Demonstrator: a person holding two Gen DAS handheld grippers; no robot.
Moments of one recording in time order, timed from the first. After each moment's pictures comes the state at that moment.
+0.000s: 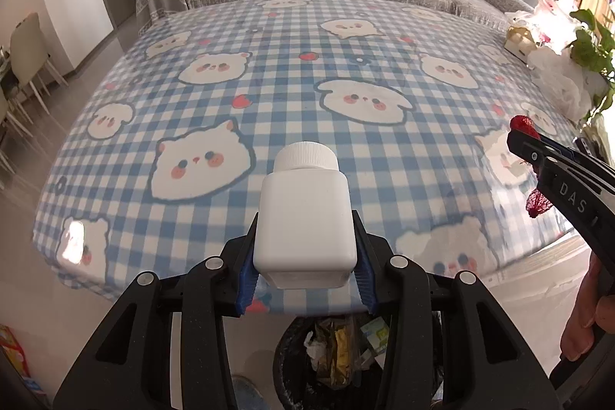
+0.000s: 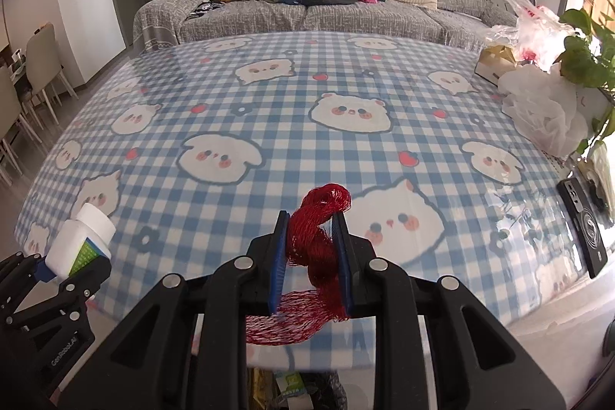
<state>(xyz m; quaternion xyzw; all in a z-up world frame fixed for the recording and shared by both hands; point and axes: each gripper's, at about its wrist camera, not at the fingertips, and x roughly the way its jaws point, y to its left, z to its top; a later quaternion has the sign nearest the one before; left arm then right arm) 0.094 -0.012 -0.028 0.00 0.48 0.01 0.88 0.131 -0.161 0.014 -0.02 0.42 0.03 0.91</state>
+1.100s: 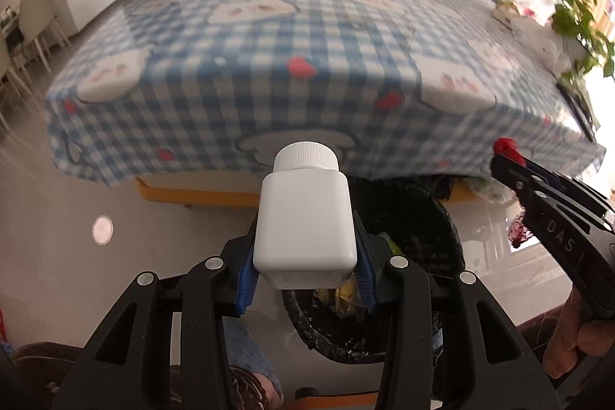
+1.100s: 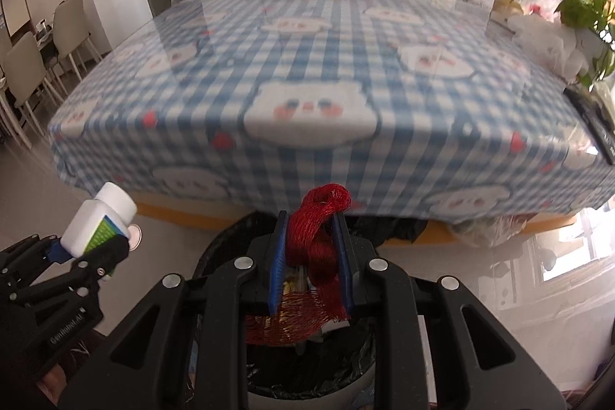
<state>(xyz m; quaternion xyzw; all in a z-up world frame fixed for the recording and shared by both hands) -0.056 0.019 -0.093 -0.04 0.50 0.00 0.87 -0.019 -0.124 -0.055 -0.02 0.46 0.07 0.88</state>
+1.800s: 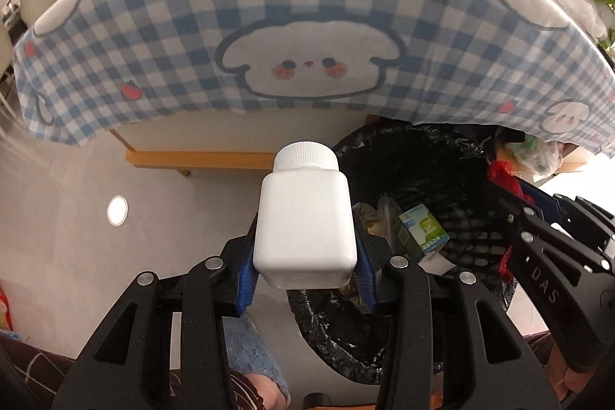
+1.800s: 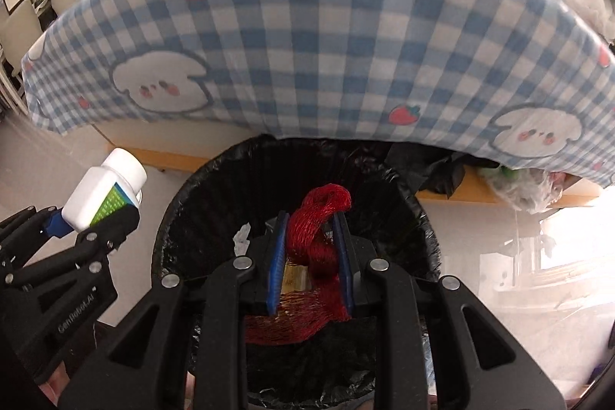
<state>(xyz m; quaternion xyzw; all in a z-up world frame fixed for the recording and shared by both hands) -0.044 0.018 -0.191 -0.03 0.54 0.04 0.84 -0.017 -0.109 -0.165 -0.04 0.53 0.09 0.84</state>
